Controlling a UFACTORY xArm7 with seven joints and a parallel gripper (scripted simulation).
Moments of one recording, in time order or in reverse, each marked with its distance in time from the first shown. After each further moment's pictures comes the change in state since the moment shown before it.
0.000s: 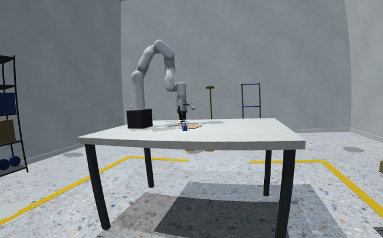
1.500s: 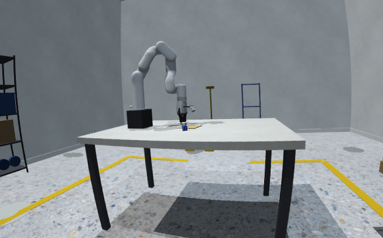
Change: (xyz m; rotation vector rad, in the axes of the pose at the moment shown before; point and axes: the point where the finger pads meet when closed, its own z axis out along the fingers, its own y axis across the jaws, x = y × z) arm 0.000 0.000 0.016 0.000 0.000 0.000
